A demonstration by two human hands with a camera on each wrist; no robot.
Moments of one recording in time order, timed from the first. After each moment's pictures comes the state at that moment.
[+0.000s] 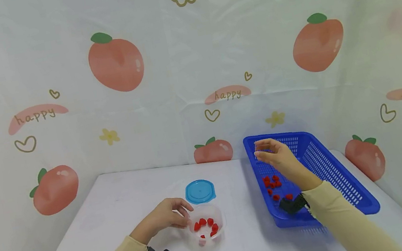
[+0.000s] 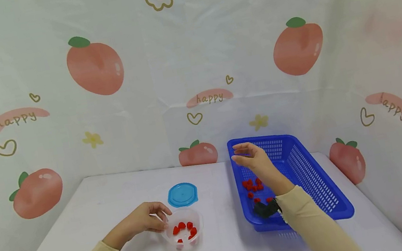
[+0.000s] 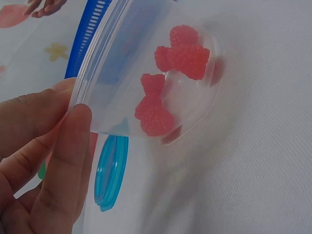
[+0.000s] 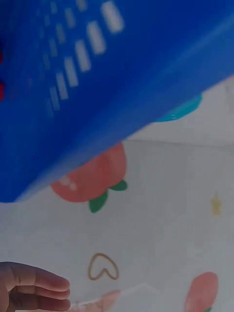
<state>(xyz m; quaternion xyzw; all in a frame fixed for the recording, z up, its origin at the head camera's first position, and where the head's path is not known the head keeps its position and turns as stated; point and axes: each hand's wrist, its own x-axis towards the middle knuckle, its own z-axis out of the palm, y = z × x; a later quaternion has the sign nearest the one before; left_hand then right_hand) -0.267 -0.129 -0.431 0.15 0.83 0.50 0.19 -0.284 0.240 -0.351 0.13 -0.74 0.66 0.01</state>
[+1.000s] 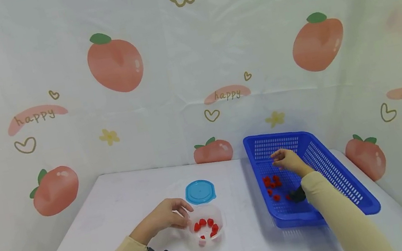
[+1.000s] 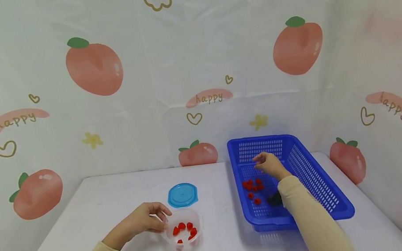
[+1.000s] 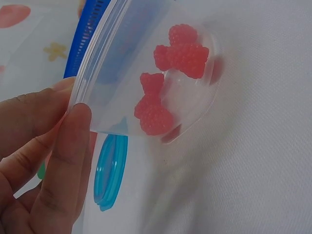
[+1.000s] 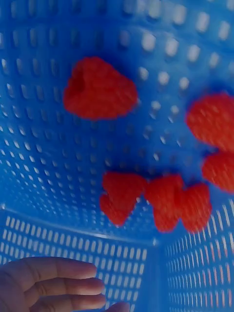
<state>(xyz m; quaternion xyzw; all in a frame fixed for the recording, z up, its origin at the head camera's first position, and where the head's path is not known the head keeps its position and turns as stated) -0.266 -0.128 -0.430 0.15 0.84 0.49 0.19 -0.332 0.298 -0.402 0.03 -0.89 0.45 0.00</state>
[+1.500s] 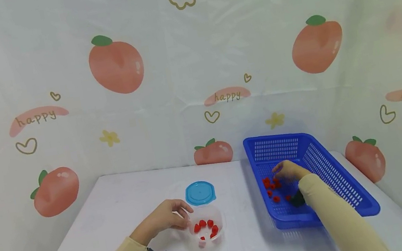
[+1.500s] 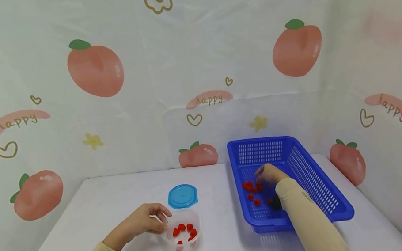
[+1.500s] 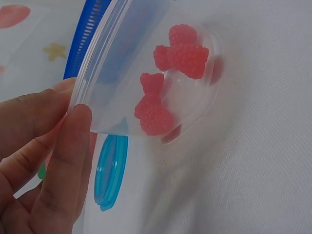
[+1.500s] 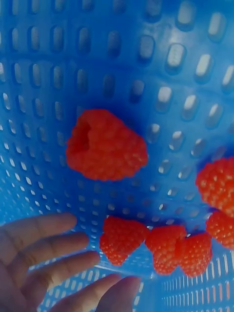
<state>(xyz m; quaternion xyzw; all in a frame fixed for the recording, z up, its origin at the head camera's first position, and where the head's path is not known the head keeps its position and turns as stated) -0.264 -0.128 -0.428 0.15 0.83 0.50 0.19 -0.331 0.303 -0.414 -0.03 -0.92 0.37 -0.15</state>
